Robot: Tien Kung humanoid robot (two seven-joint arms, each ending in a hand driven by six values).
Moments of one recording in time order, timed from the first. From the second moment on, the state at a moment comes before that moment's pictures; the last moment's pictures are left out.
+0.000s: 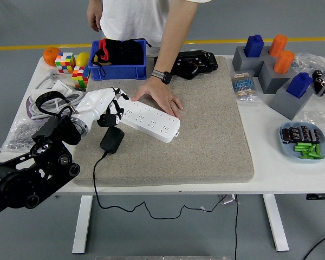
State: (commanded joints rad) left arm -0.55 0.33 -0.69 -1.26 1.82 0.21 0.34; right arm -0.07 -0.33 1.08 0.45 -1.26 -0.16 -0.14
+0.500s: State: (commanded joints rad) left arm -0.38 0.33 -0.76 -1.35 1.93 0.20 0.42; right arm -0.07 -0.33 1.07 0.45 -1.26 -0.16 -0.14
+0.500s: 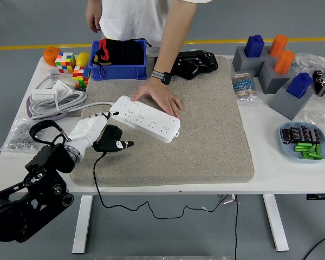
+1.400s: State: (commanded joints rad) left arm -0.38 0.30 -0.72 -1.27 2.05 0.27 0.47; right arm -0.07 -0.33 1.07 0.45 -1.26 -0.16 -0.13
